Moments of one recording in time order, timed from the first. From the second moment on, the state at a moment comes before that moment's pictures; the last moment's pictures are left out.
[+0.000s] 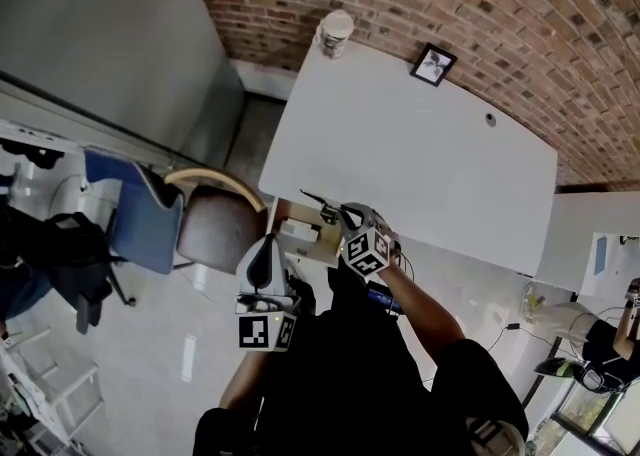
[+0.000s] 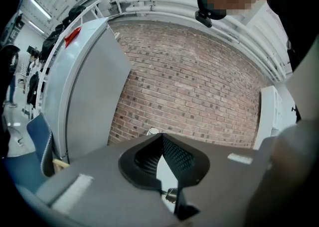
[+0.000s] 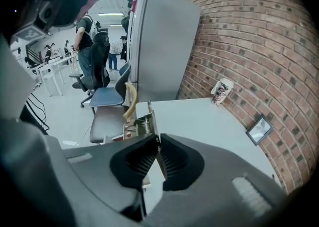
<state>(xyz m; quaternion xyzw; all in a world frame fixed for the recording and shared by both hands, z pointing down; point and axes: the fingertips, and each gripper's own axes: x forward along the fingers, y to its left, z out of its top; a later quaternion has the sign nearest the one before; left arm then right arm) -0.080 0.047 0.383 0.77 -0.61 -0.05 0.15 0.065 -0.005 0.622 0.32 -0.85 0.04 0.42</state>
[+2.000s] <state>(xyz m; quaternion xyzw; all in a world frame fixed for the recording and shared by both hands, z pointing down) -0.123 0.049 0.568 0.76 -0.61 0.02 0.23 0.022 0.058 0.944 0.20 -0.79 0.11 0.56</state>
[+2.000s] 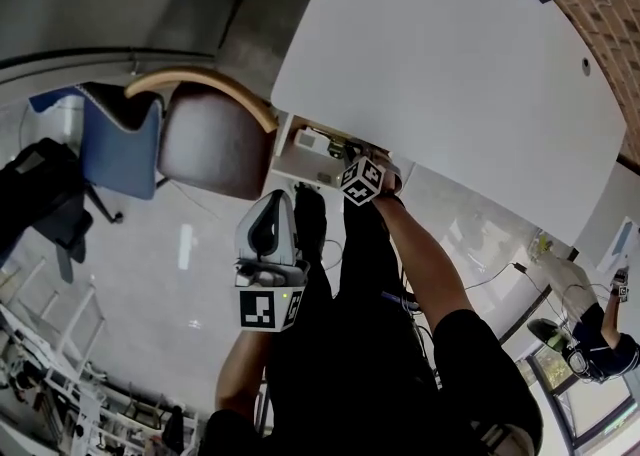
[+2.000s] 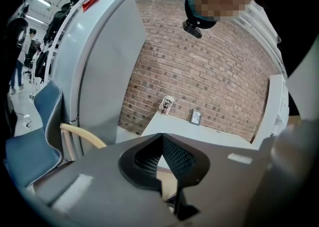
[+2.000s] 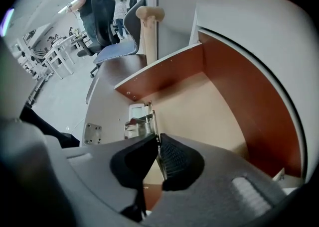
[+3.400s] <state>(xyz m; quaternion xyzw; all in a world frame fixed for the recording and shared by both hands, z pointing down) -0.124 0.061 0.578 0.75 -0.62 0.02 0.23 0.019 0.065 0.966 0.19 -0.78 0.11 0.59</state>
